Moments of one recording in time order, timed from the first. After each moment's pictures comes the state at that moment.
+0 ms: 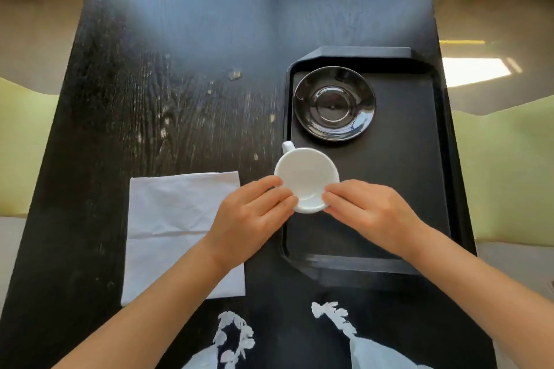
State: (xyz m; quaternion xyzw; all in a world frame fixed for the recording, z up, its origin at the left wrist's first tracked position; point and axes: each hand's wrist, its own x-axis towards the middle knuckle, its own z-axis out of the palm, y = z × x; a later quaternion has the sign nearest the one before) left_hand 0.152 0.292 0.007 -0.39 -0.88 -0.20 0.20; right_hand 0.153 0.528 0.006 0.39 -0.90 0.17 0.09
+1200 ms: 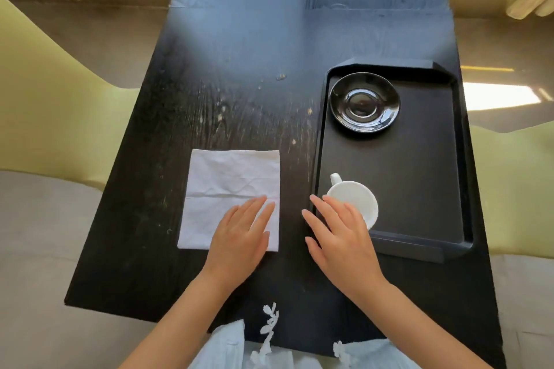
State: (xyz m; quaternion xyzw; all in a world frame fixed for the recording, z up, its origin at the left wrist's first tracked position) left_hand 0.274 0.232 0.017 -0.14 -0.98 -0.11 -0.03; right_hand 0.267 0.432 0.029 0.21 -0.97 0.16 0.02
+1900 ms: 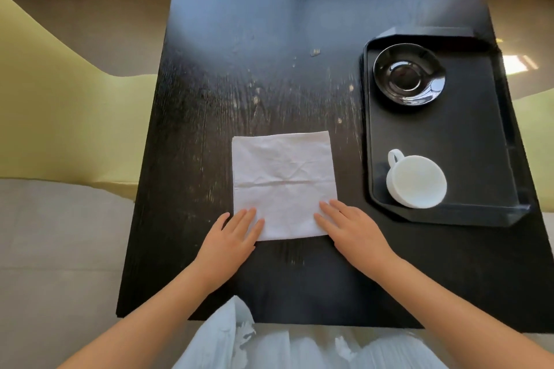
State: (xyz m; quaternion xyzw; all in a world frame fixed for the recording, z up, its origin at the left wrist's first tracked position) left_hand 0.288 0.066 -0.042 -0.30 -0.94 0.02 -0.15; right_hand 0.285 0.347 -0.042 0.29 -0.95 0.05 -0.07
